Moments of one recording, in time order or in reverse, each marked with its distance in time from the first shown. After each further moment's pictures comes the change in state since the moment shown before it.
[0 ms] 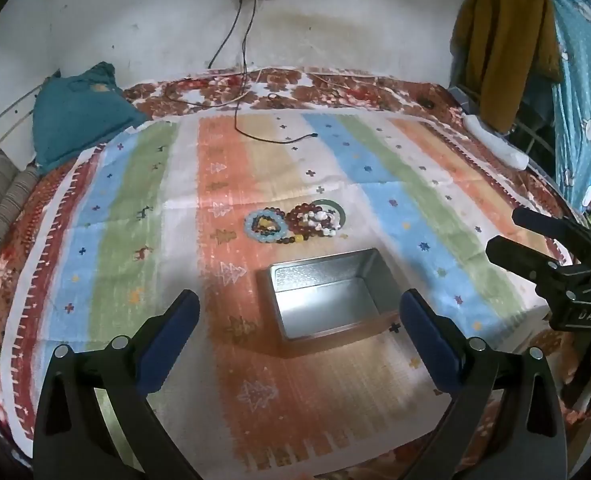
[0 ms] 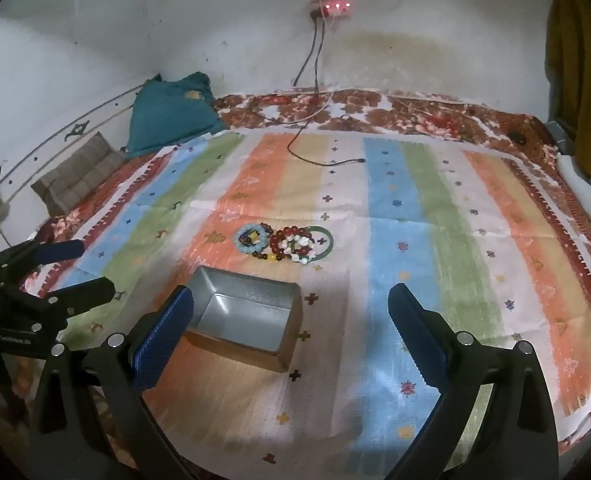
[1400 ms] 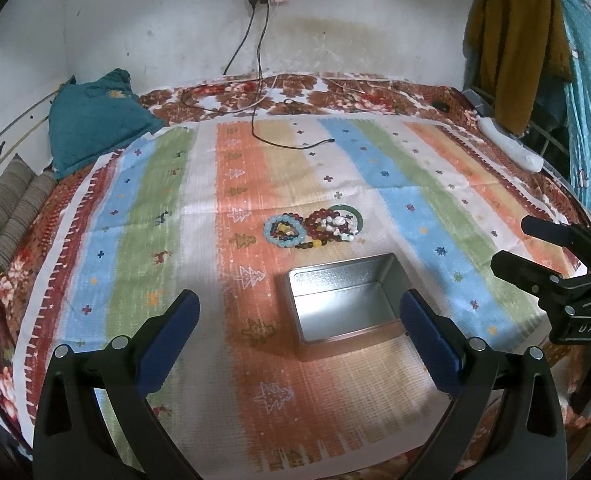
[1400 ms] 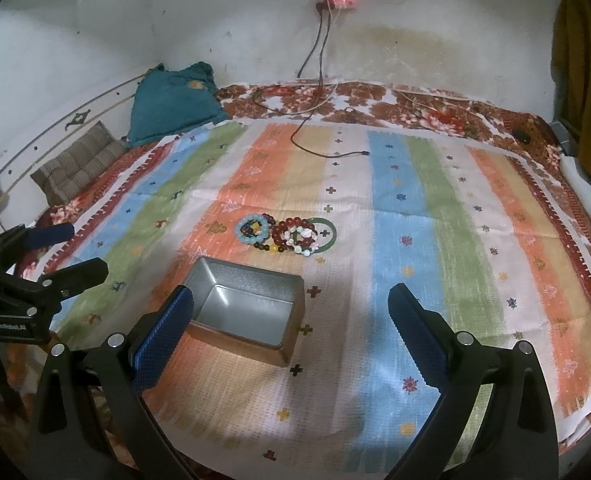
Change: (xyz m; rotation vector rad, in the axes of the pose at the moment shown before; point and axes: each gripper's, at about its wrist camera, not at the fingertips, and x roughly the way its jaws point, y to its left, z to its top) left arm -0.003 0.001 0.002 -0.013 -0.018 0.059; right arm 0.005 0.010 -0.004 -0.028 0.019 -0.001
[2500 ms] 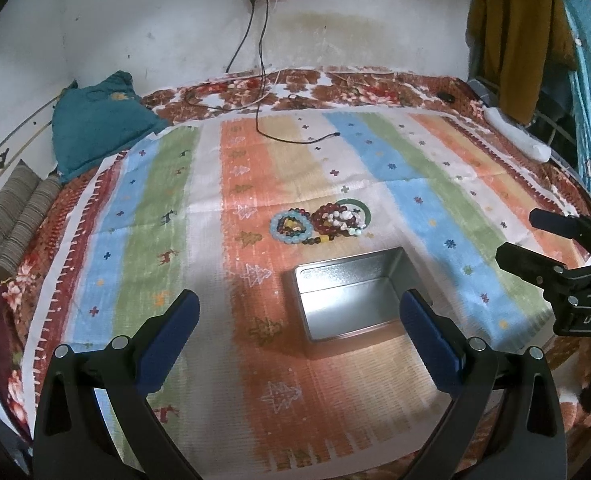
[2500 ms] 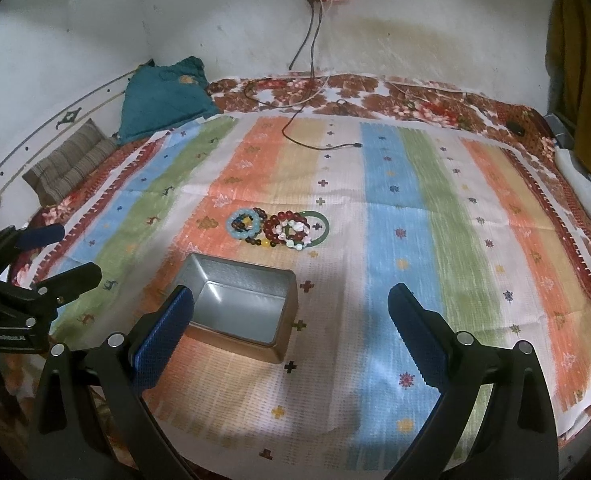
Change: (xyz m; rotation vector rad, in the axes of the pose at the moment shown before) left arm 0.006 -0.003 0.000 0.030 0.019 0.046; right arm 0.009 -0.006 0.000 0.016 0.033 -0.020
